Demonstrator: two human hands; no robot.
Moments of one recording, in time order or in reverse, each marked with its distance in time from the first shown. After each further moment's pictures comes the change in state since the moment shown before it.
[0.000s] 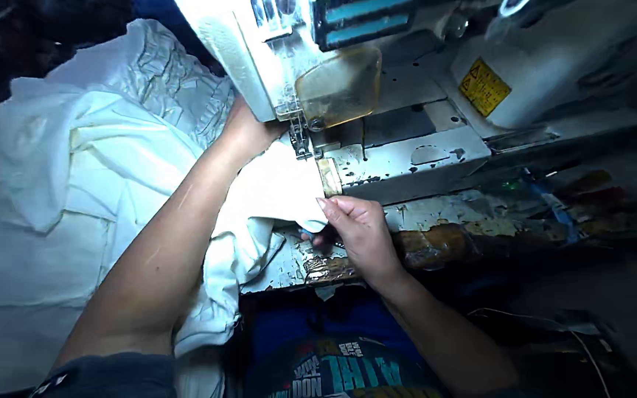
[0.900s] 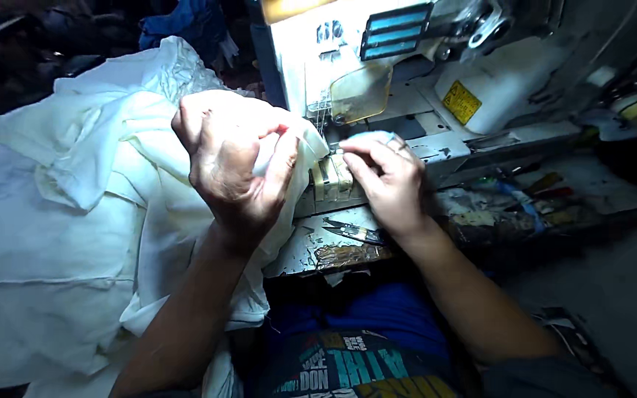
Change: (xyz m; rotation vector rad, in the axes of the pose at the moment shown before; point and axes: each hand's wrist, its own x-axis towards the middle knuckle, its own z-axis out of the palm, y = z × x) left_hand -0.087 0.058 -0.029 -0.172 0.931 0.501; right_hand 0.039 -0.025 -0.022 -0.897 0.192 -0.754
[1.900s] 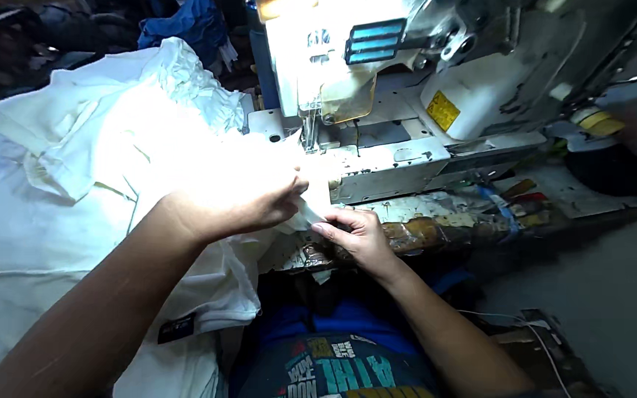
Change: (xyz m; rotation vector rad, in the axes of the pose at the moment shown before) left_hand 0.026 -0.010 -0.018 0.014 -1.274 0.244; right_hand -0.071 -0.016 0.000 0.590 -0.308 0.318
